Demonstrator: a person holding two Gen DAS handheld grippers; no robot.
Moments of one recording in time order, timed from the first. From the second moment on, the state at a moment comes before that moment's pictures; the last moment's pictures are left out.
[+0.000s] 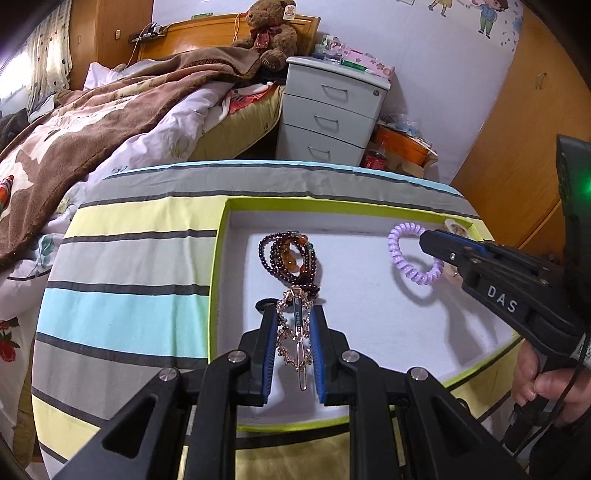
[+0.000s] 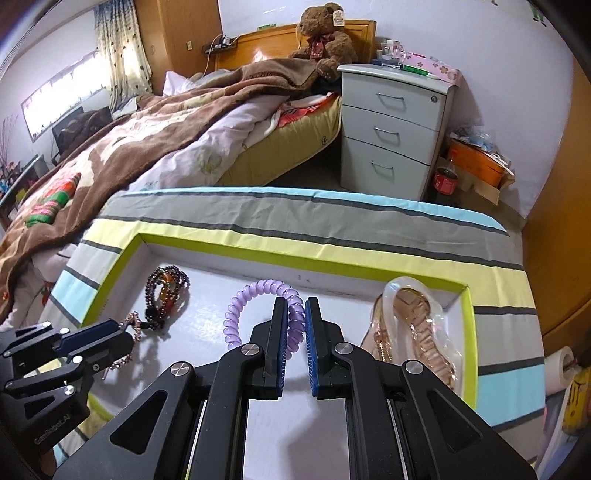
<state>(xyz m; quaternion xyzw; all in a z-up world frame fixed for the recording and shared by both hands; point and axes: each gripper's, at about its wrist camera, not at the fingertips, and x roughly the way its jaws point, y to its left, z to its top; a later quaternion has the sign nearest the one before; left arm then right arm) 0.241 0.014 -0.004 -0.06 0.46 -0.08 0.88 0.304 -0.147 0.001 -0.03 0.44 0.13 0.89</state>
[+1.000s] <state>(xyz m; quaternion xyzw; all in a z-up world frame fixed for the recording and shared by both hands) 0.248 0.017 -0.012 -0.06 0.47 -0.06 0.88 0.311 -0.140 -0.017 -0.07 0.45 0.12 0.88</state>
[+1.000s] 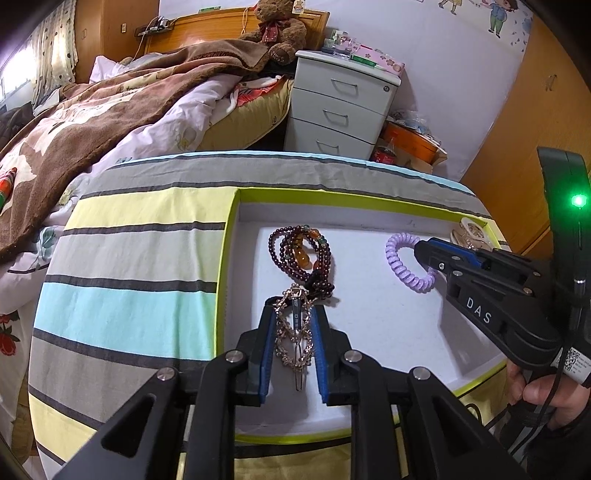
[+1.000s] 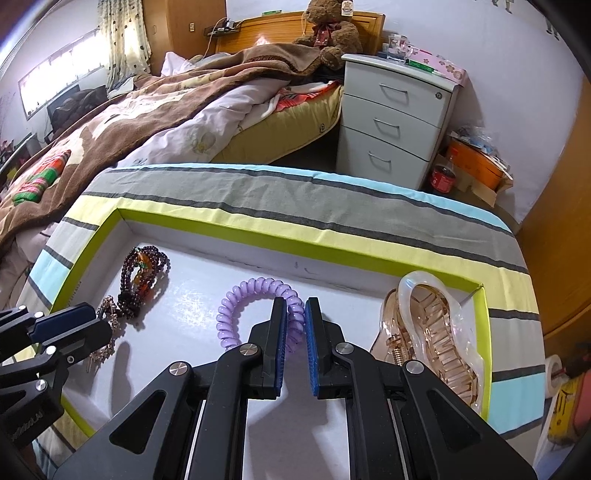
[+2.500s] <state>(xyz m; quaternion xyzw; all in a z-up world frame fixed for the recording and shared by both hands) 0.146 0.031 0.041 -0.09 0.41 -0.06 0.90 0.182 -0.182 0.033 0.01 0.38 0.13 0.91</state>
